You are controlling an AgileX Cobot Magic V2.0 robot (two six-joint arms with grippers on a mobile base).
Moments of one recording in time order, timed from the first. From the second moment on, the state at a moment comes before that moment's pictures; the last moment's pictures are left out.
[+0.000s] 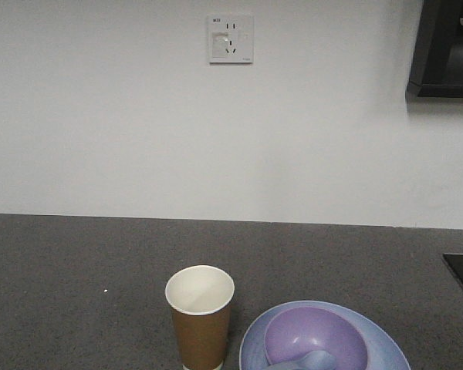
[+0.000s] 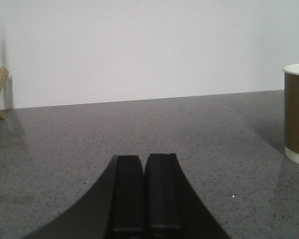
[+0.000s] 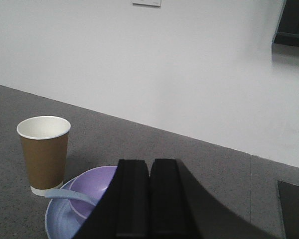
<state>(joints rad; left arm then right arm) -0.10 -0.01 0.03 -0.01 0.06 0.02 0.10 0.24 -0.60 0.36 0.55 -0.43</state>
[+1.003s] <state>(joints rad) -0.10 -0.01 0.03 -0.01 0.06 0.02 0.10 0.25 -0.49 0.11 0.43 -0.09</state>
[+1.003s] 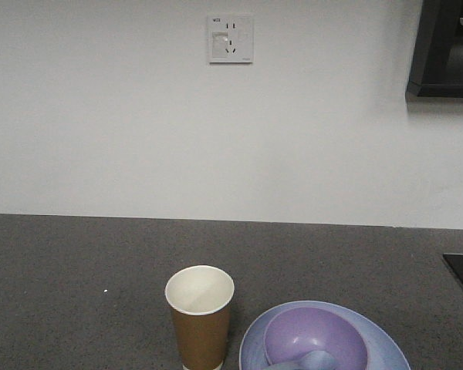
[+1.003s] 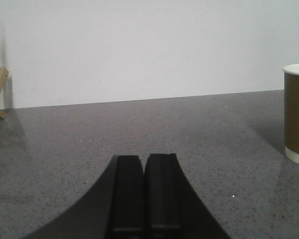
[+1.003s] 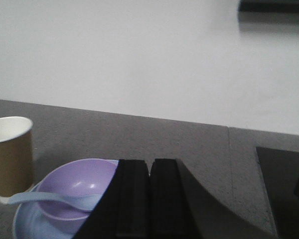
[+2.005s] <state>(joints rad) -0.10 -0.01 0.03 -0.01 0.06 0.02 0.00 -0.01 0.03 -0.07 0.17 0.08</state>
